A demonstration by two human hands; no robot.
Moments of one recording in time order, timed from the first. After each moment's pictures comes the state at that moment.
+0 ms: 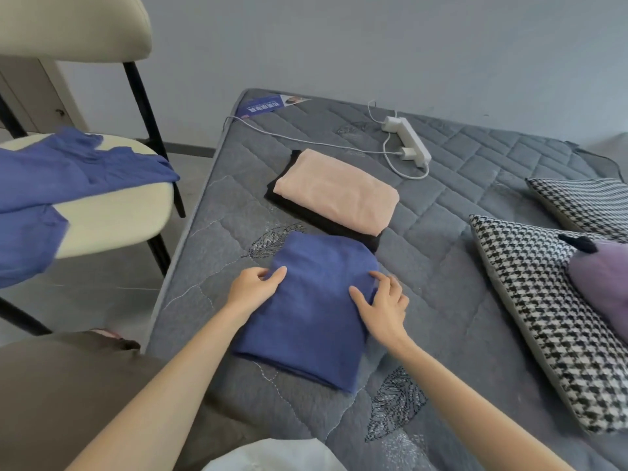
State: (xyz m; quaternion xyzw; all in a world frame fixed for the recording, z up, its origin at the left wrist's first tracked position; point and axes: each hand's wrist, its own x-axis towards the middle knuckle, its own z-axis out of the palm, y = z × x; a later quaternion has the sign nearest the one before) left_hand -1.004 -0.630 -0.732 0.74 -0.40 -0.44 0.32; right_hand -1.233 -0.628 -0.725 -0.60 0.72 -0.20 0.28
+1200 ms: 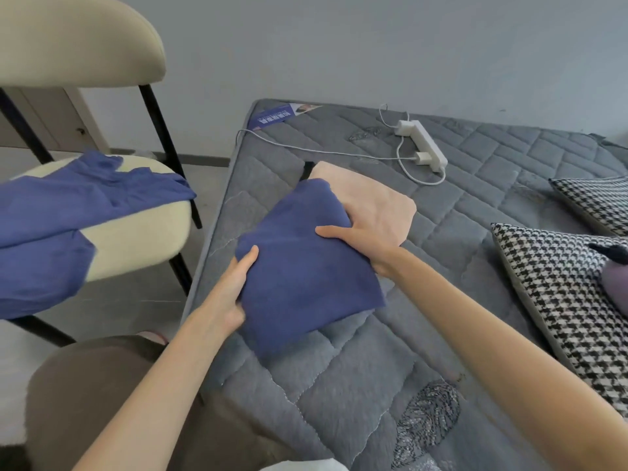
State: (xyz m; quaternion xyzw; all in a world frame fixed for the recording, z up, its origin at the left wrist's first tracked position) left_hand -0.961 -0.634 -0.669 0.49 -0.14 -0.65 0.56; right_hand -1.156 -0.730 -0.622 -0.61 0.51 -0.25 0.56
